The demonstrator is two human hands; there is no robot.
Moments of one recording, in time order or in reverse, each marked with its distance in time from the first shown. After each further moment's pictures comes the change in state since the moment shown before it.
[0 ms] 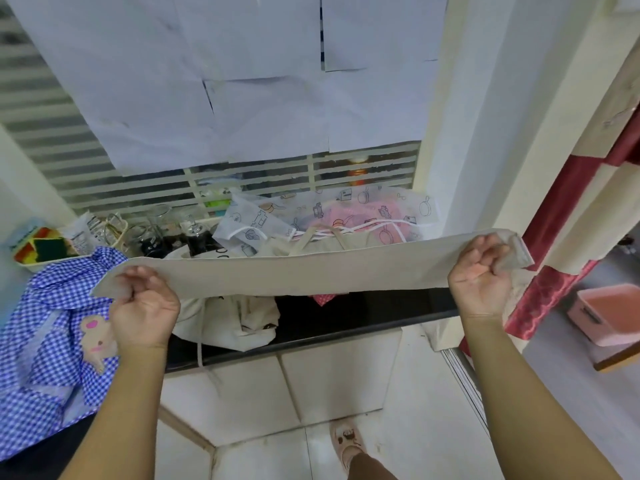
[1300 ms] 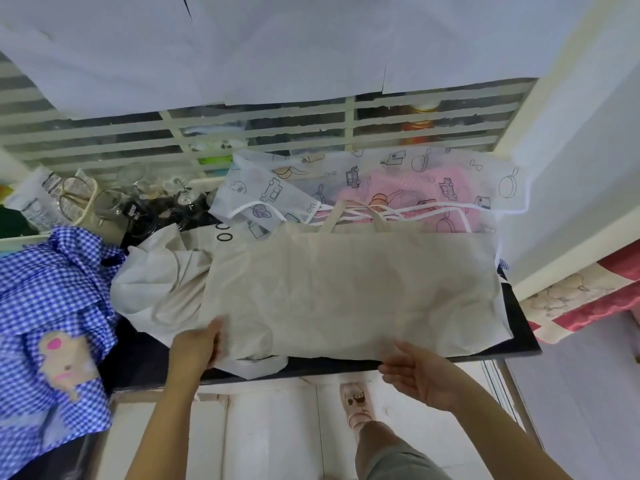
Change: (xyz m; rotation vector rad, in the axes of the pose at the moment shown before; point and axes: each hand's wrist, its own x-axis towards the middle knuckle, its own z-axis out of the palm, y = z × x) left_hand 0.090 -0.034 -0.078 1.741 1.045 -0.299; right_hand 0.071 0.098 -0.128 -1.039 0.761 1.050
